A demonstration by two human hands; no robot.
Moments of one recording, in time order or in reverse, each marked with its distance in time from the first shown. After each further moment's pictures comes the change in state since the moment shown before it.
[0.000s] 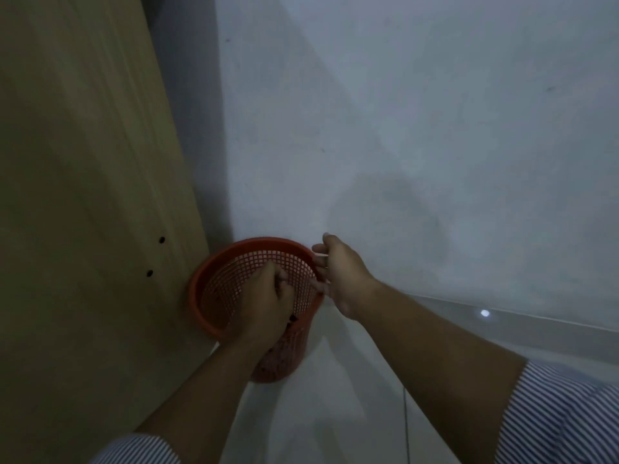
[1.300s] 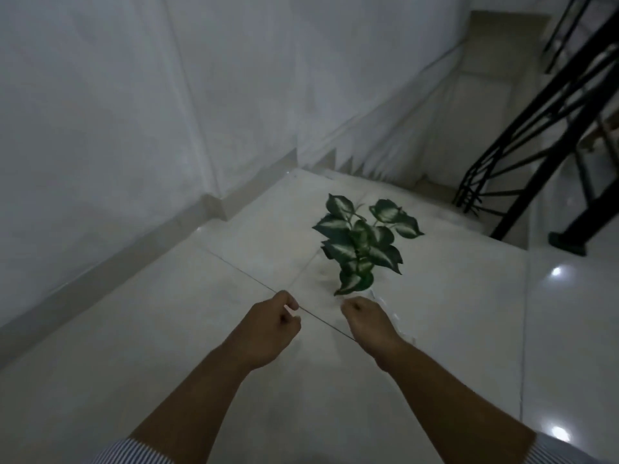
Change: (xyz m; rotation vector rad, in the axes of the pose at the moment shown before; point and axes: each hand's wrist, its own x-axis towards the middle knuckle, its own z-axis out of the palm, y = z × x) left_hand -0.460 0.439 0.265 -0.085 -1.435 0.715; right_hand -0.563 0.235 -0.515 -0.001 1.233 0.209
